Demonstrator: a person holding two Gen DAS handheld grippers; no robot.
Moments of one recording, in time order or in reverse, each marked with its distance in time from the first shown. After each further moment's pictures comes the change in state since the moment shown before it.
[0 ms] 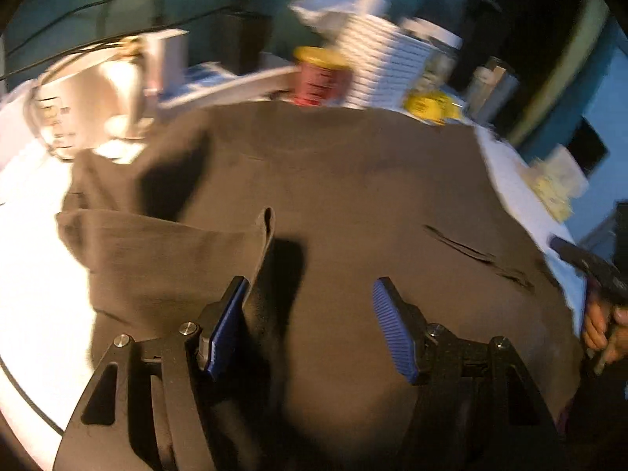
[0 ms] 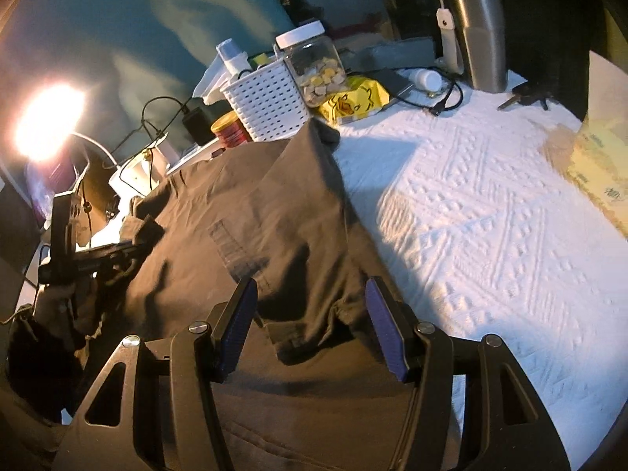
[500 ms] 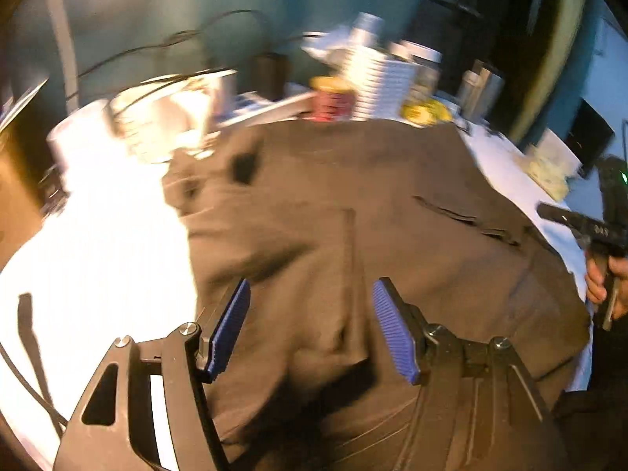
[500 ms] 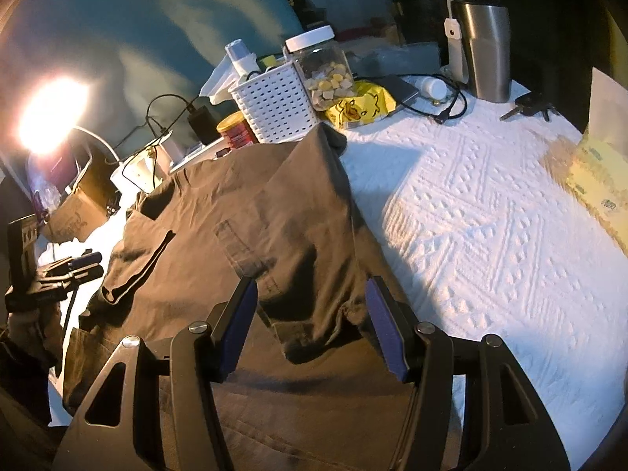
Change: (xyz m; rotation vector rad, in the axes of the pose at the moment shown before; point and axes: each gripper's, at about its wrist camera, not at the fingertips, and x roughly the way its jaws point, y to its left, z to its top) left arm -0.086 0.010 -0.047 0.021 -0.088 0.168; right arm -0.003 0.011 0.000 -0.027 0.001 -0.006
